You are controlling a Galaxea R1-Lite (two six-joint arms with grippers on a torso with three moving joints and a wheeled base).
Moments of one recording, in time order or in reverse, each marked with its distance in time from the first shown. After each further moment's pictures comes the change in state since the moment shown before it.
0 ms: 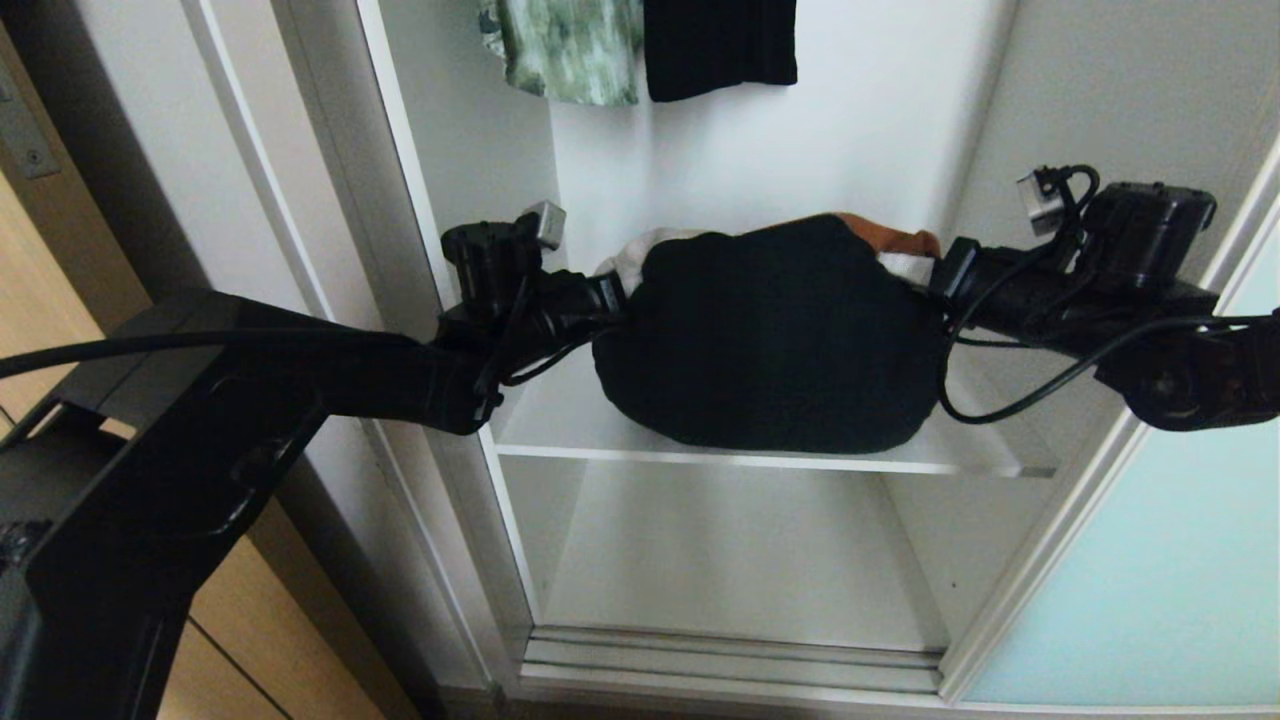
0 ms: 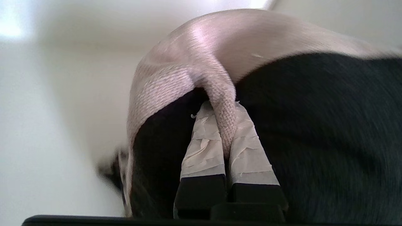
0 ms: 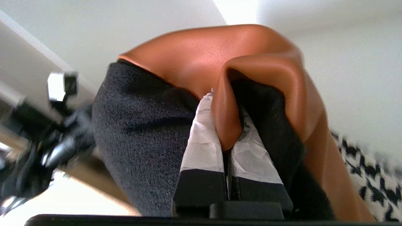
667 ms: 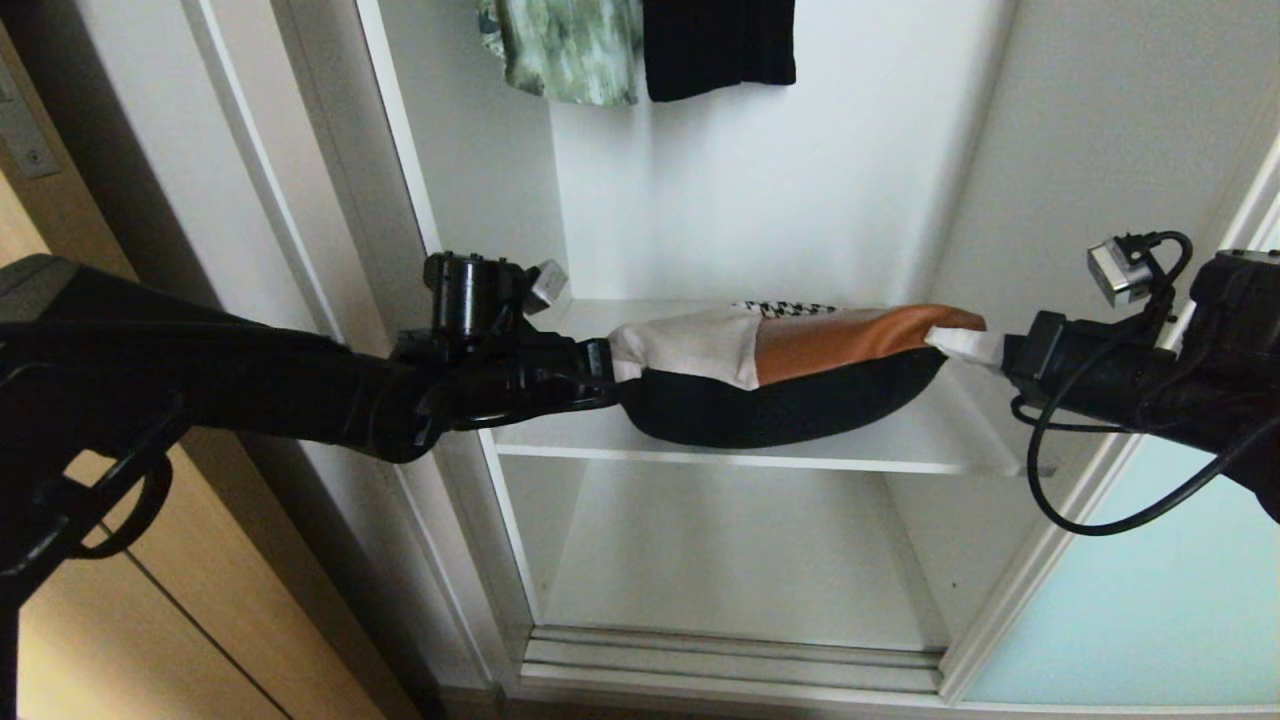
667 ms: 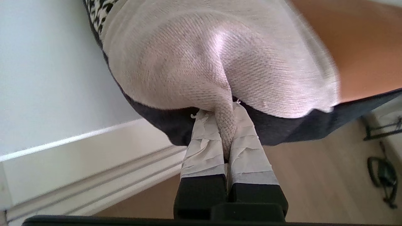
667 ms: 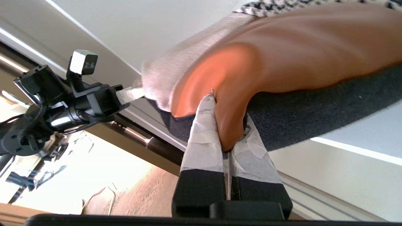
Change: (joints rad) left arm -0.014 -0.204 0.283 0.278 -0.125 -0.006; right arm -0.083 -0.214 0.381 -0.063 0.138 0.005
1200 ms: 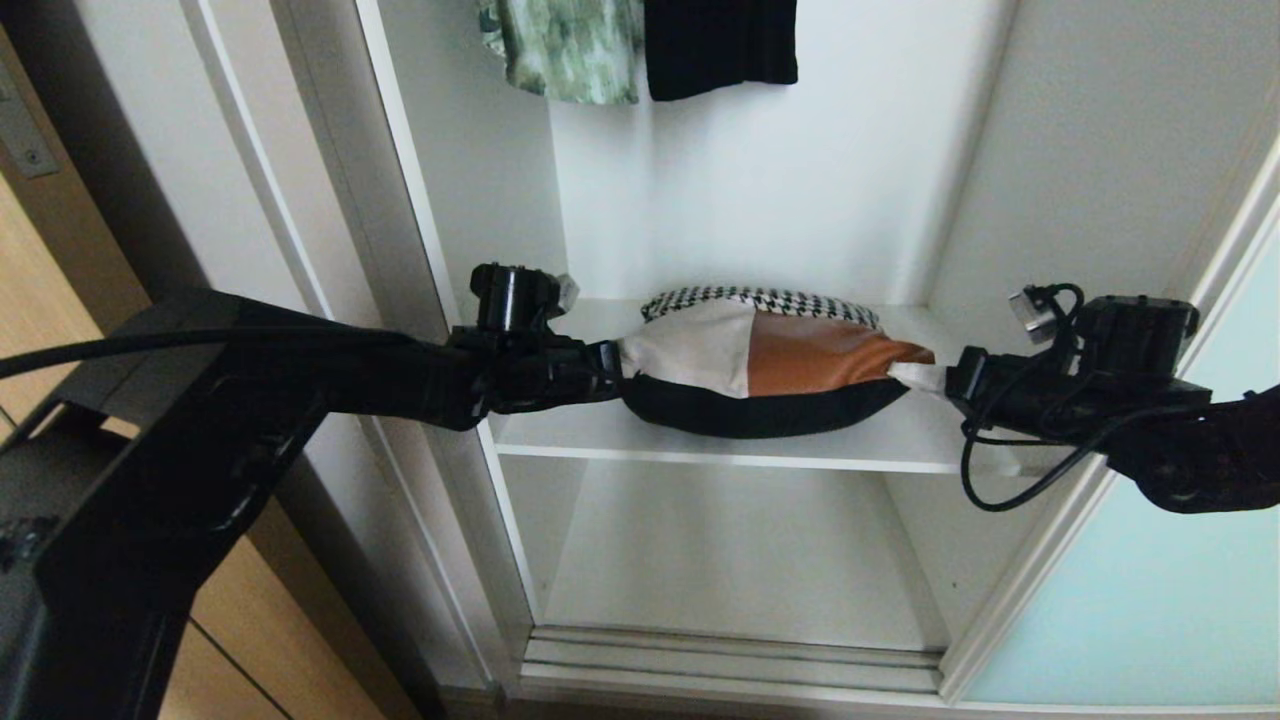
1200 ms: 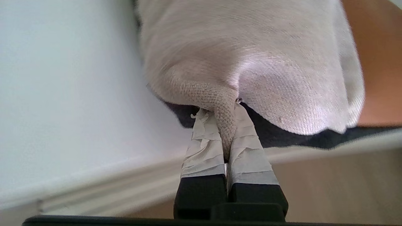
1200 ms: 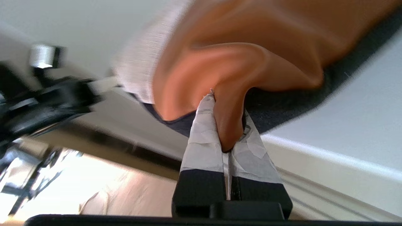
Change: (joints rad) left arm 0.032 0.221 -0.331 0.178 0.135 0.012; right arm -0.015 0.289 -0.165 -0.007 -0.029 -0.006
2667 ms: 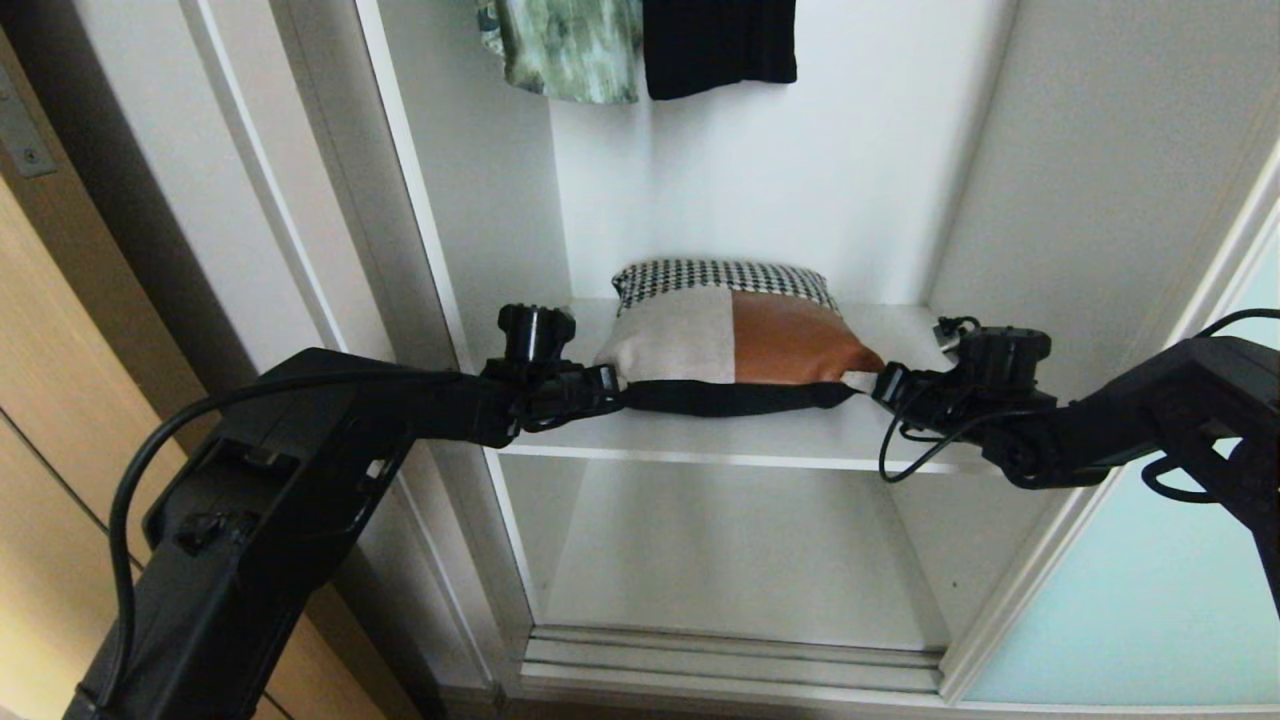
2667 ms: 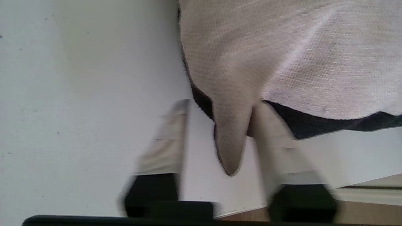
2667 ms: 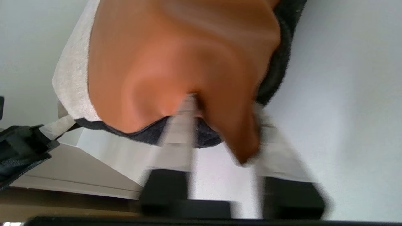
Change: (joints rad) left arm 0.028 0.236 -0.224 0.005 0.143 0.003; right arm 0.039 0.377 -0.403 0.045 -0.180 0.034
